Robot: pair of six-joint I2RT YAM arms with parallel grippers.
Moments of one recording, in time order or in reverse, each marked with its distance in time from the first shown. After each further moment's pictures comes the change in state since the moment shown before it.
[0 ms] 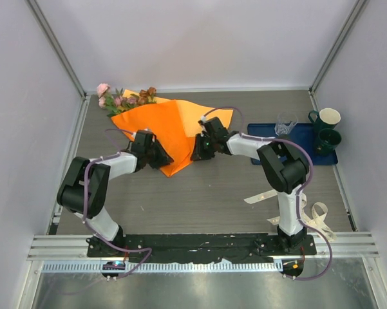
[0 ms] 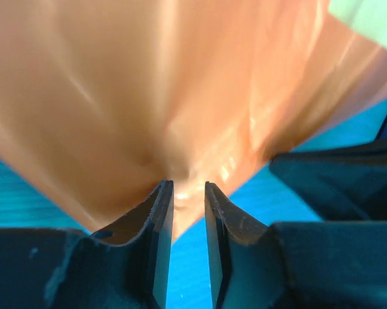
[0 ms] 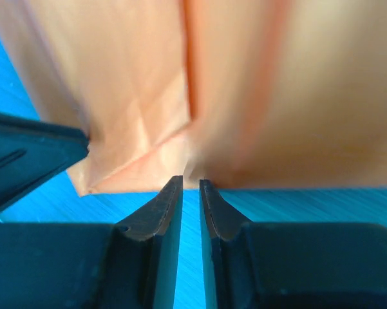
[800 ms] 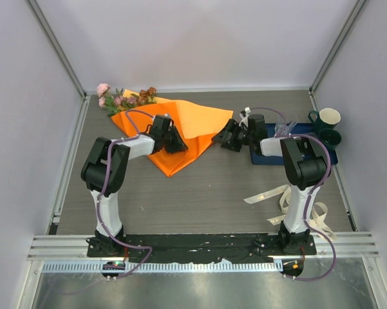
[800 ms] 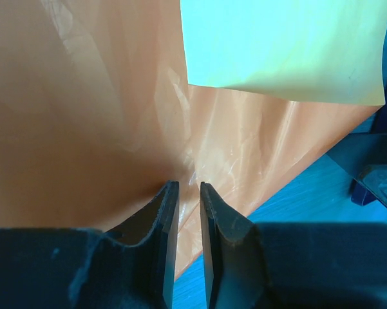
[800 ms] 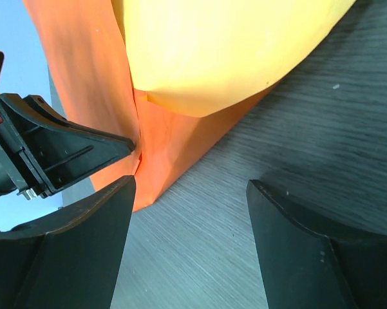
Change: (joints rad) left arm -0.106 0.301 0.389 -0.075 0.013 0.104; right arm -0.376 -0.098 -0.303 0.444 -0.249 0.160
